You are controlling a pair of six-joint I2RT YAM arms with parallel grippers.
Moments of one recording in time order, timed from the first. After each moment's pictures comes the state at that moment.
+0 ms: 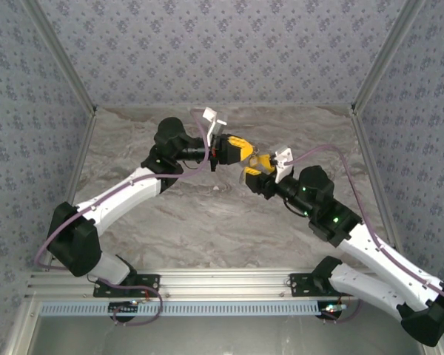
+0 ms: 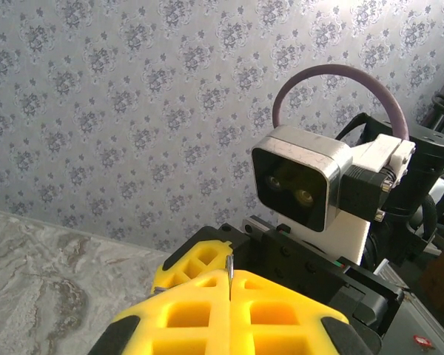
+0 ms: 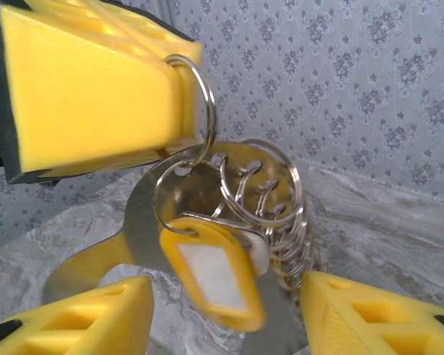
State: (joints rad) left arm -0.68 1.48 1.17 0.50 0.96 -0.49; right arm 0.74 0.82 0.78 -0.07 -0.01 0.11
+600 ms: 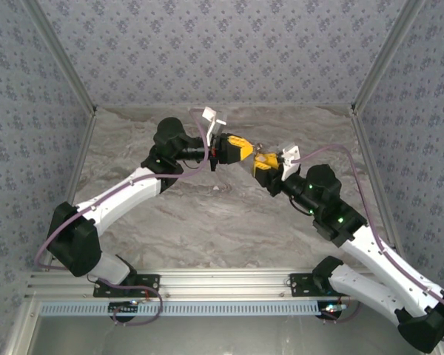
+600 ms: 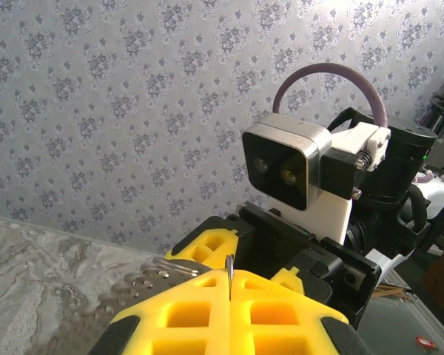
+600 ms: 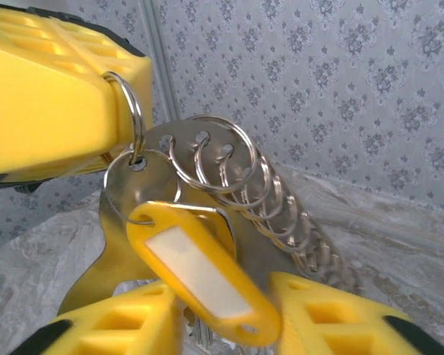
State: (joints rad) left arm -0.68 1.48 1.17 0.51 0.96 -0.49; right arm 0.66 0.79 0.78 -0.09 -0.06 0.09
